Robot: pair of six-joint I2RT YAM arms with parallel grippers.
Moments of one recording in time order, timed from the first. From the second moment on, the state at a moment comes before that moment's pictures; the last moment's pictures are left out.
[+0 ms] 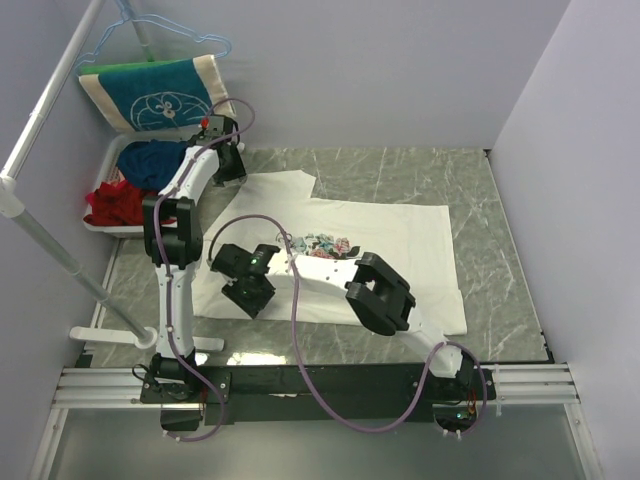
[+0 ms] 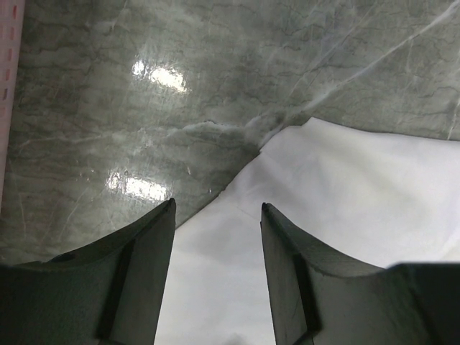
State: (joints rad) left arm -0.12 2.37 2.17 -0.78 -0.17 -0.44; right arm 1.16 2.34 1.95 -0.84 -0.04 0.22
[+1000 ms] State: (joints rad) left arm -0.11 2.38 2.17 -0.73 -0.10 -0.44; right arm 1.29 2.21 1.73 -0.72 -0.05 0.17
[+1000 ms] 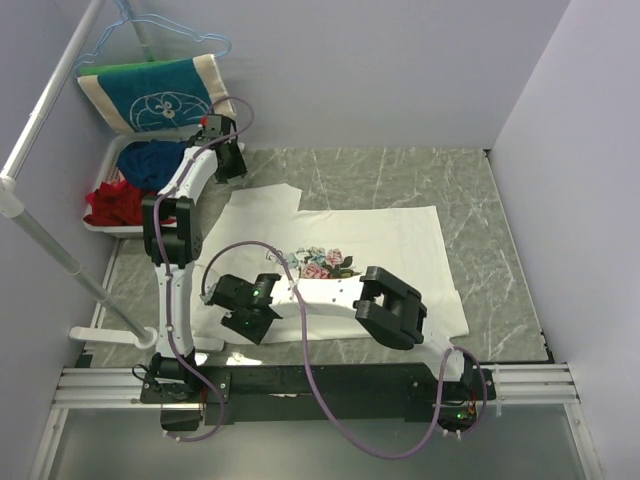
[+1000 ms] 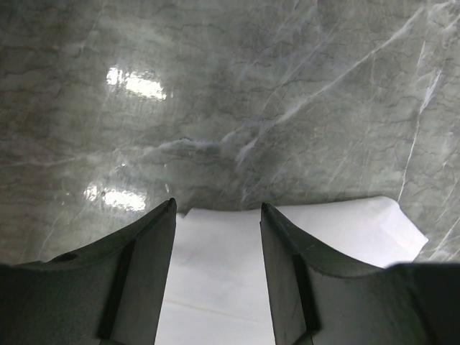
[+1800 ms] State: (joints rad) left arm -0.11 2.52 2.25 -0.67 -0.07 -0.44; right arm 0.98 1.93 1.75 -0.69 0.30 0.33
